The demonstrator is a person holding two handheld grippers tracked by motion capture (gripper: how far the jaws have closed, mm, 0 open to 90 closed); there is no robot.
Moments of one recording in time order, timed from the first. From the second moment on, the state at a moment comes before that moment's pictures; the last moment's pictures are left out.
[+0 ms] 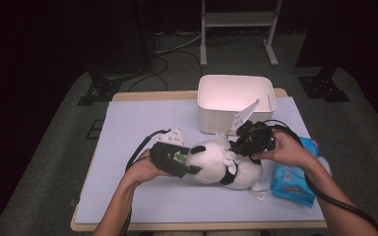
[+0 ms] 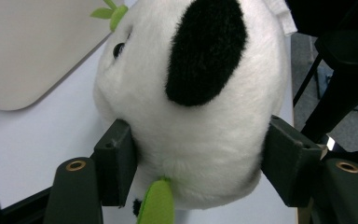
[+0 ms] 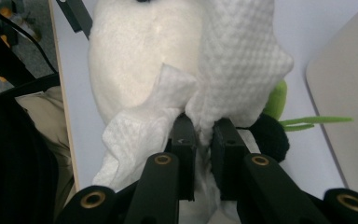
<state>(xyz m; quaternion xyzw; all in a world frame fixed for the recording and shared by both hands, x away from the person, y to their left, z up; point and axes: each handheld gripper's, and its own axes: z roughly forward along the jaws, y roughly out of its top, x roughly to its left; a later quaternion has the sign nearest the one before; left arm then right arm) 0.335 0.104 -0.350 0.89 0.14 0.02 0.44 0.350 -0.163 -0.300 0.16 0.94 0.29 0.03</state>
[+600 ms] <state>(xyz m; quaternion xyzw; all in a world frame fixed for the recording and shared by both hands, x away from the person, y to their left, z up) 0.338 0.124 -0.357 0.88 0.19 0.02 0.44 0.347 -0.175 -0.297 0.16 0.94 0.29 0.04</state>
